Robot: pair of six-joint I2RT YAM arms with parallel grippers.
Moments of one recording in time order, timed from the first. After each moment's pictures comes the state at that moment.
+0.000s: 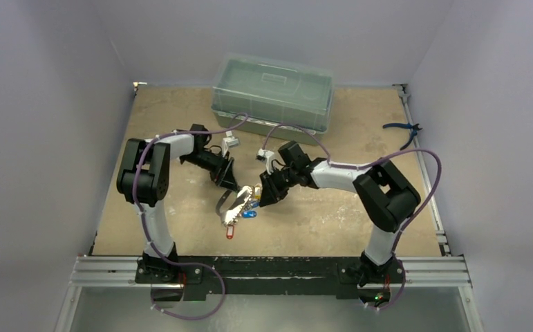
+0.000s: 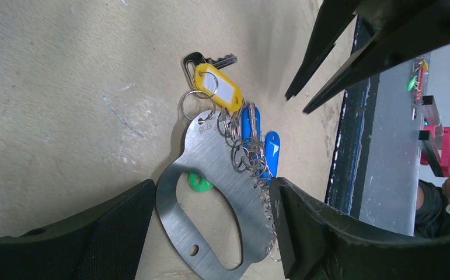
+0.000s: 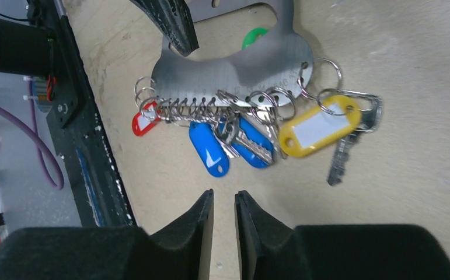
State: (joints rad) left arm -0.17 1.98 1.19 -0.78 1.03 0.67; right arm 0.68 1.77 0.98 -0.12 -0.70 0.12
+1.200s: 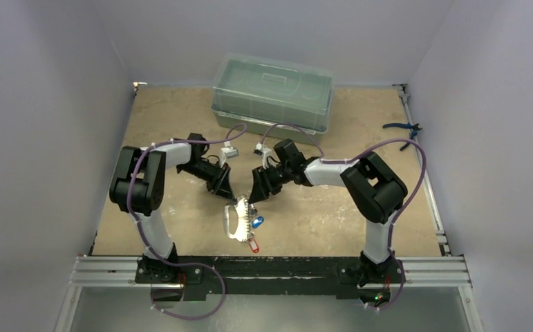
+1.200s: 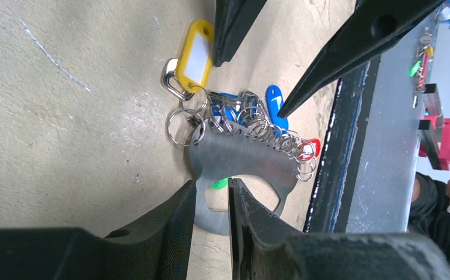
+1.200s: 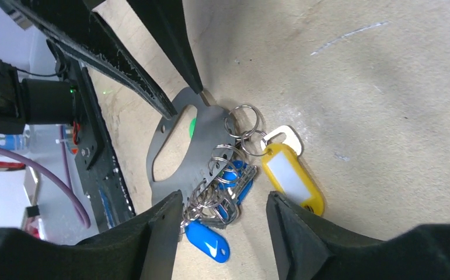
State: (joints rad) left arm -0.18 1.87 1.04 -0.79 1.02 0.69; right arm 0.70 1.91 1.02 0.06 -0.72 0.32
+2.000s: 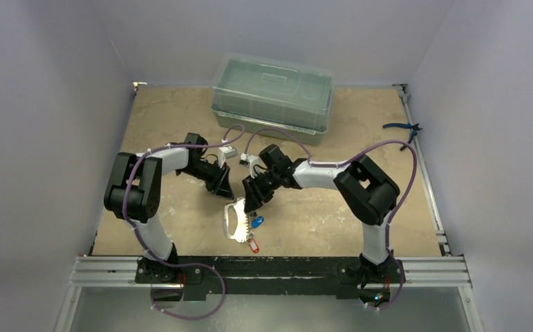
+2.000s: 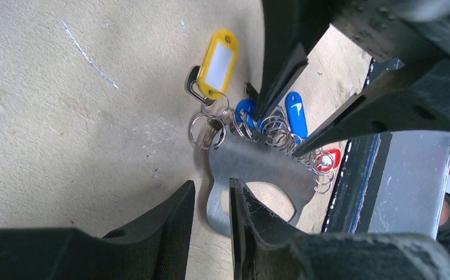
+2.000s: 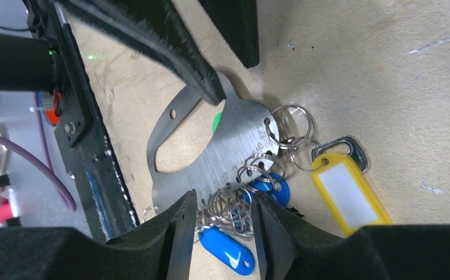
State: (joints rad) left arm -0.18 1.79 0.96 -0.64 0.95 0.58; right arm 0.80 1.95 1.13 -0.13 -0.67 0.25
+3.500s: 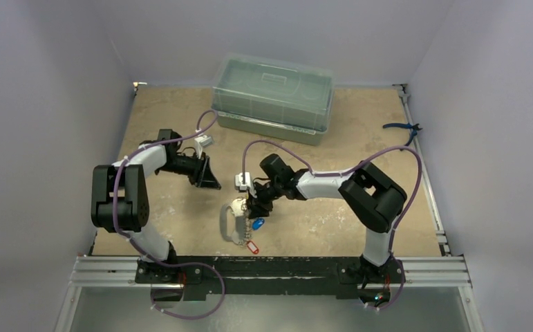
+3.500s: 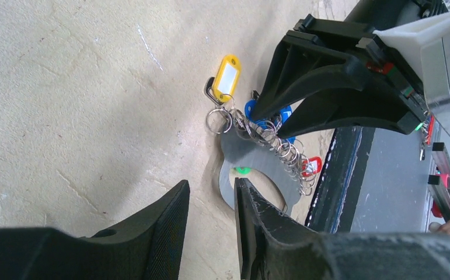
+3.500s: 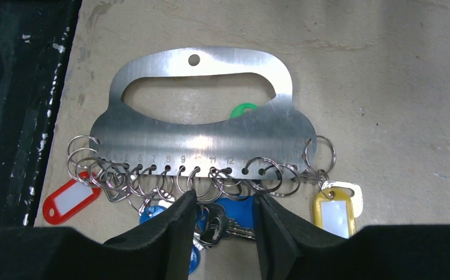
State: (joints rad) left arm 0.03 1.67 0.97 -0.75 1.05 0.62; right arm 0.85 1.86 0.99 0.01 -0.70 -0.47
